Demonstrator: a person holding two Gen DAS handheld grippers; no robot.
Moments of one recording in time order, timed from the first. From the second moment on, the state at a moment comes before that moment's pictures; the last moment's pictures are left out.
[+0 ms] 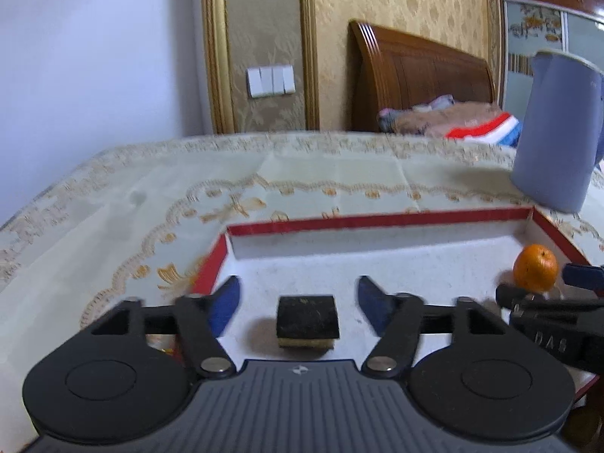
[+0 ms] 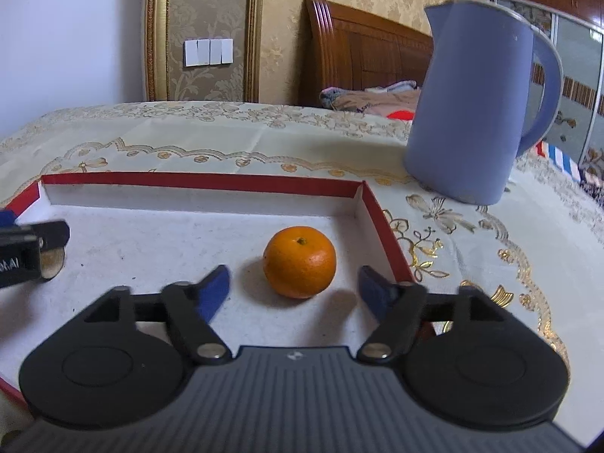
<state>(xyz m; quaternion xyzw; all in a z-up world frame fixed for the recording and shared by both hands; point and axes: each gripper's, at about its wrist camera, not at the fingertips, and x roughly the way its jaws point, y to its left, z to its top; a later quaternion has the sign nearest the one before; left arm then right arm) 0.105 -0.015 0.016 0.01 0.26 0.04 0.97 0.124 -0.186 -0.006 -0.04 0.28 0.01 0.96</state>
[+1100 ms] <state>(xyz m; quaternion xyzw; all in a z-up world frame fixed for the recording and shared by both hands) 0.024 0.032 0.017 -0.02 0.24 0.01 0.97 0.037 -0.217 0.015 0.03 0.18 0.03 0.98</state>
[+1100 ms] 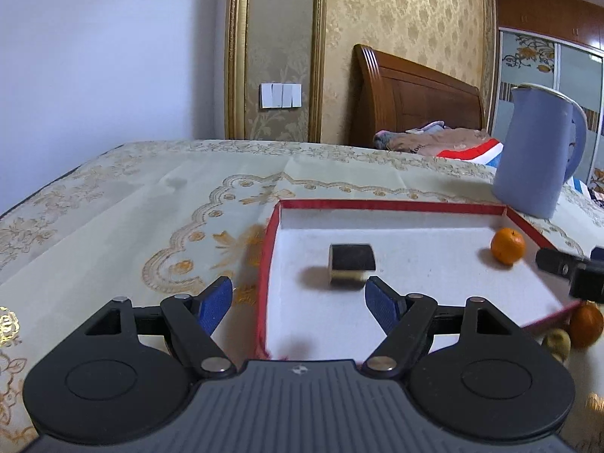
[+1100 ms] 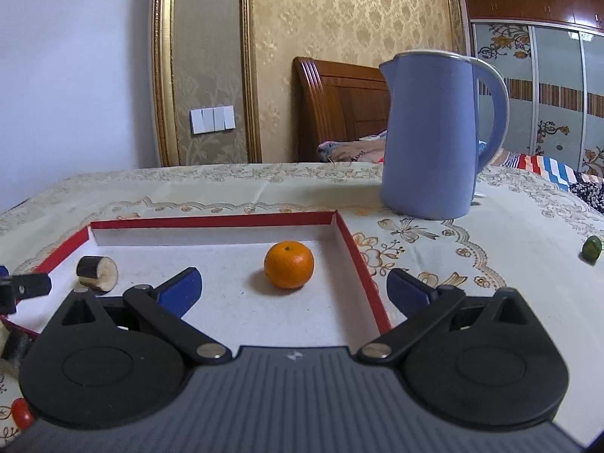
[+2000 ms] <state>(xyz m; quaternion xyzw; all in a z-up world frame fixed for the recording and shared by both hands) -0.003 0.029 -0.004 0.01 0.30 -0.07 0.95 -0.009 -0.262 0.007 0.09 0.18 0.01 0.98</state>
